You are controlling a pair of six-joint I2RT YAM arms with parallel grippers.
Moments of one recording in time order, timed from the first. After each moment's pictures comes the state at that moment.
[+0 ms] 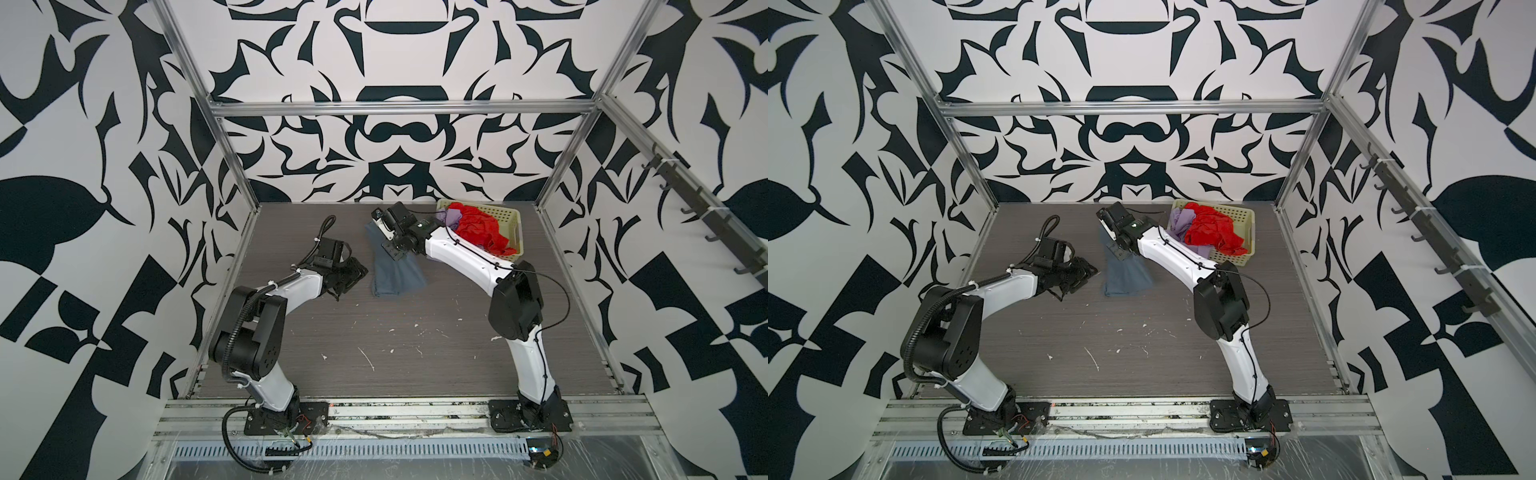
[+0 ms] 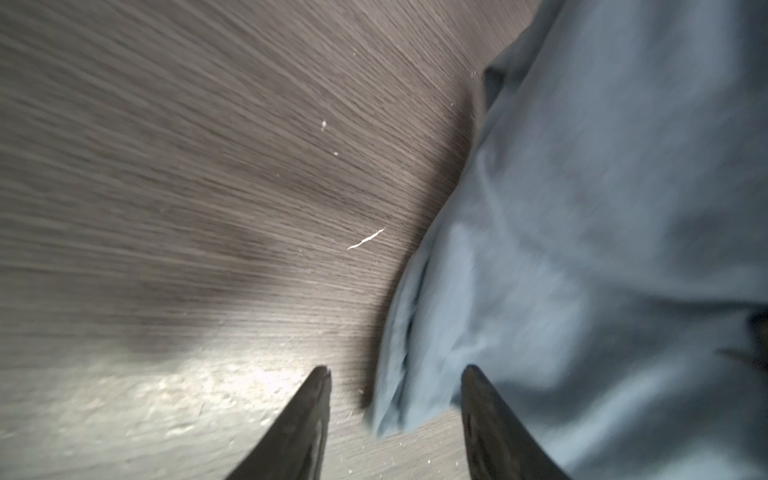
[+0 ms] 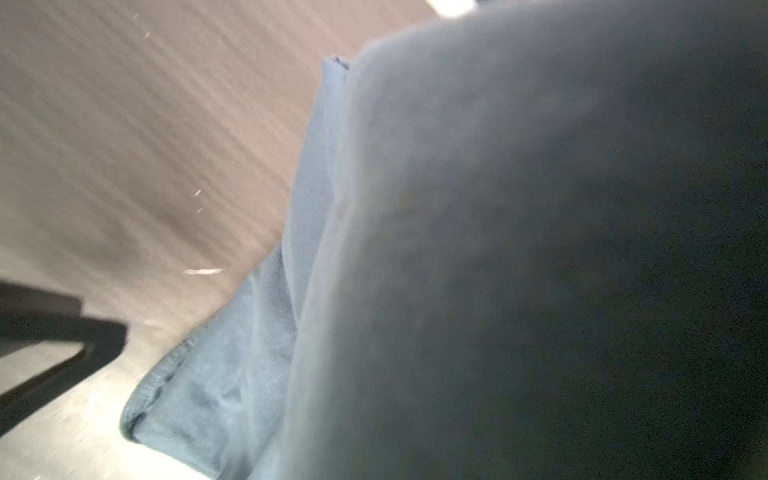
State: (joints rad) left arm -0.33 1.65 0.92 -0.15 0.32 -0.90; right arm 0.72 2.15 2.01 -0.79 0.25 -0.13
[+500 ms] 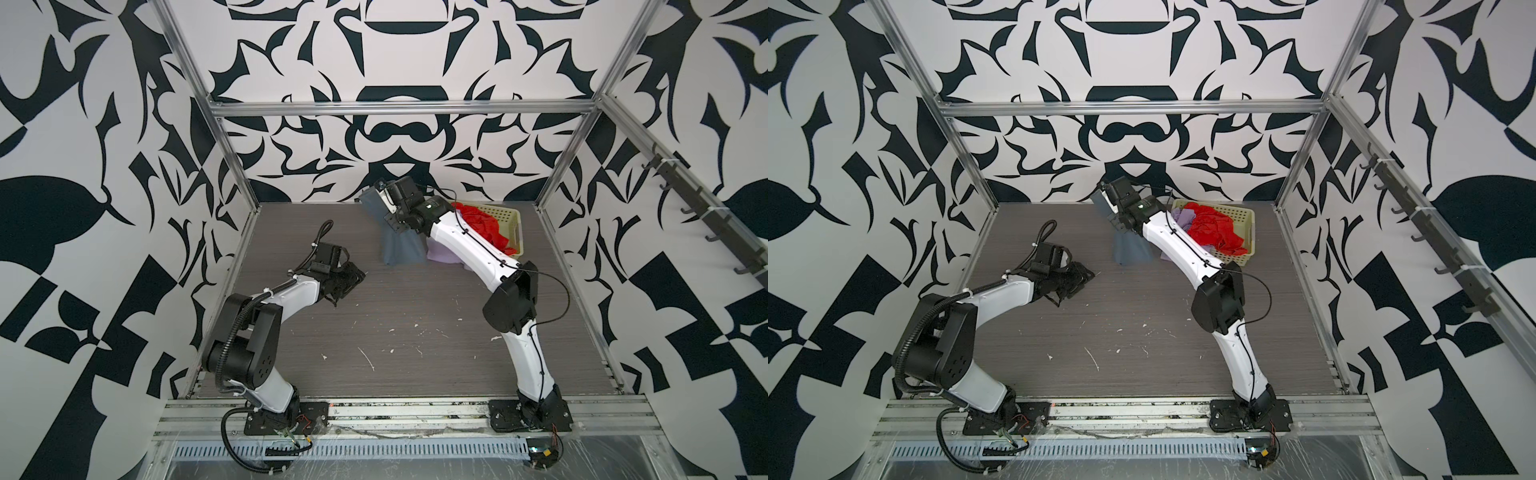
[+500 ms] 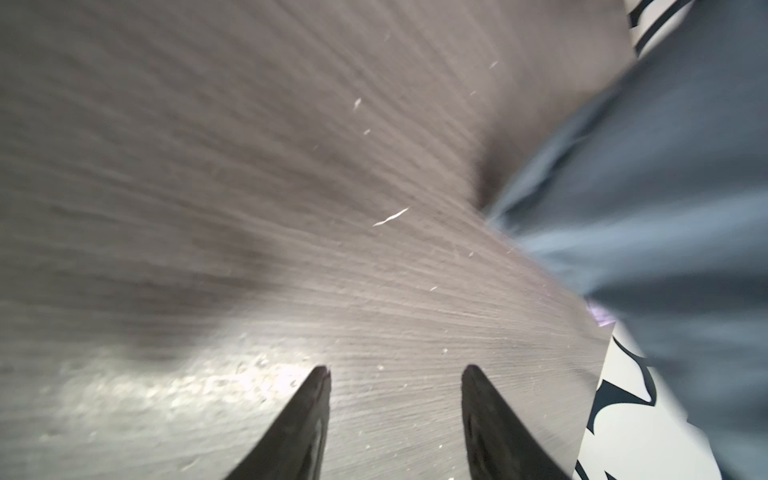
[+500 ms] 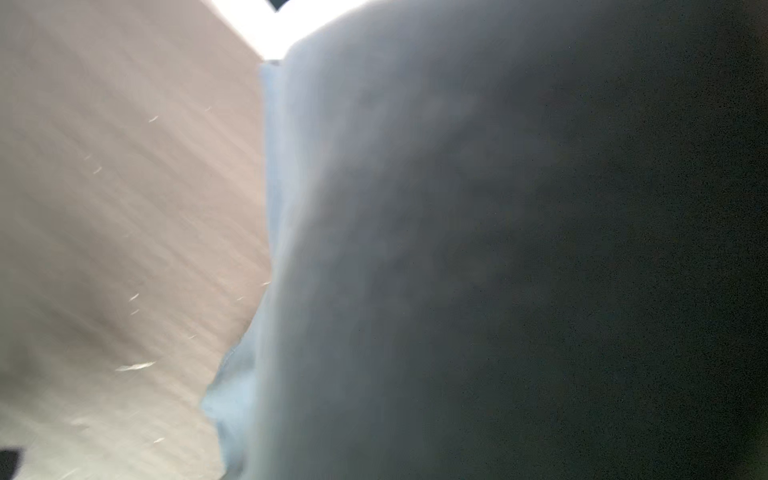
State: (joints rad) left arm -0.33 1.60 0.86 -0.15 0.30 -0.92; right arm 0.63 2.22 2.32 -0.84 0.31 -0.21
